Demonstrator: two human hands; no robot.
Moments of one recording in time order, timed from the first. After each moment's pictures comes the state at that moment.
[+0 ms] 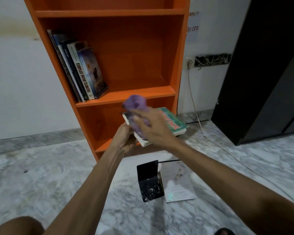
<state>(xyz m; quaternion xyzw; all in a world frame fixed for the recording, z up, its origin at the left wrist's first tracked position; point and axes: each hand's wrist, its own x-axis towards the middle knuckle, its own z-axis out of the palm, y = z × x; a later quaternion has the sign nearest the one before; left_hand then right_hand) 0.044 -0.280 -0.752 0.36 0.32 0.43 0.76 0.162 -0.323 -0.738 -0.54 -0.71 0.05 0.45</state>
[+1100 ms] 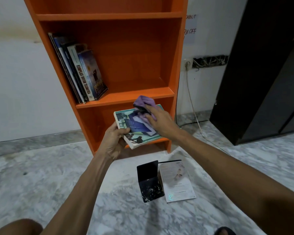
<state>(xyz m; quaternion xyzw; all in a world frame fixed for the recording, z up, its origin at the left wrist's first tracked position) 0.004 -0.281 -0.756 0.42 0.30 0.46 0.72 0.208 -0.287 -0.752 -0.61 -0.71 0.05 0.34</state>
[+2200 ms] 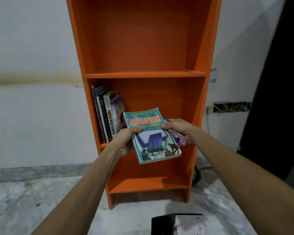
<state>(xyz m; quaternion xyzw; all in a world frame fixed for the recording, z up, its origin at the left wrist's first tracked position) -0.005 -0.195 -0.621 0.45 0.43 0.42 0.66 0.208 -0.216 -0.594 -0.56 -0.45 0.53 0.44</state>
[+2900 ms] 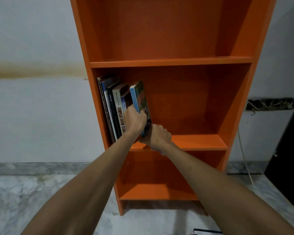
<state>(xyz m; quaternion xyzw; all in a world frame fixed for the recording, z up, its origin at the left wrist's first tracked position) 0.010 -0.065 -0.621 0.61 0.58 0.52 0.16 0.095 -0.082 -0.667 -0.72 -0.65 0.09 0.23</state>
